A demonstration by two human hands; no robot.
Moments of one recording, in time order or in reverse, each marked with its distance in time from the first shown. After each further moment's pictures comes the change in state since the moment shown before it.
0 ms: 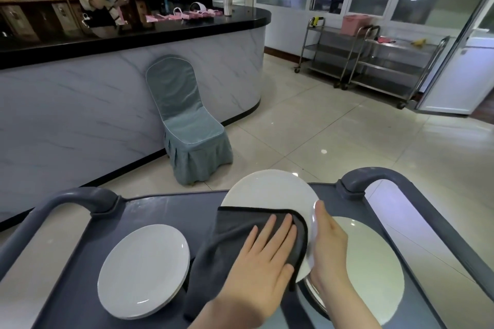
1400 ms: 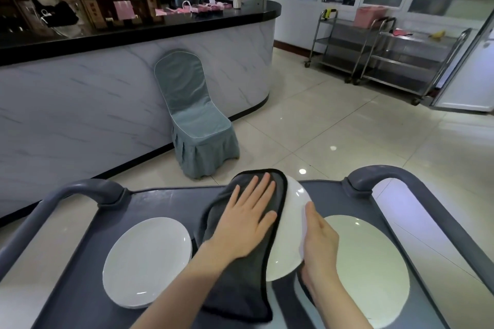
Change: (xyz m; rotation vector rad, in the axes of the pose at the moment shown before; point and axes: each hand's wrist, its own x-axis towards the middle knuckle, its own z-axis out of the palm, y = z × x) left_hand 0.053 -0.064 0.010 -0.171 0.009 -0.169; right_hand 0.007 0.020 0.006 -0.041 0.002 0.023
